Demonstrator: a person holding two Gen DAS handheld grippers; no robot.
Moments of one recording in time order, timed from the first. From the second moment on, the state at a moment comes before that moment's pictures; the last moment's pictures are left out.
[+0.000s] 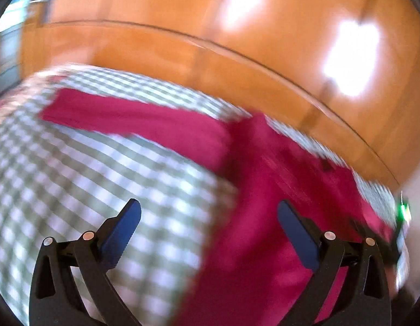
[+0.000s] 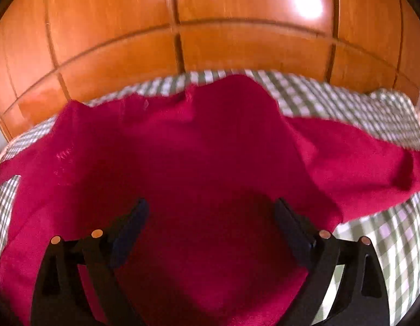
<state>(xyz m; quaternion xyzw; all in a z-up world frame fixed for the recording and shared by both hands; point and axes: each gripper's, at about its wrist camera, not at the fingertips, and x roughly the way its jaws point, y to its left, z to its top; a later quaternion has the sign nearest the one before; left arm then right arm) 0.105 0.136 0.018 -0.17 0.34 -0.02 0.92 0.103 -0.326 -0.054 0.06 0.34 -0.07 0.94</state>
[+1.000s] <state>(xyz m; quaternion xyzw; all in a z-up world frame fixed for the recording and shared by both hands) 0.218 0.331 -0.016 -0.37 0.29 0.17 0.86 0.111 -0.313 -0.062 0.02 0.36 -0.09 0.93</state>
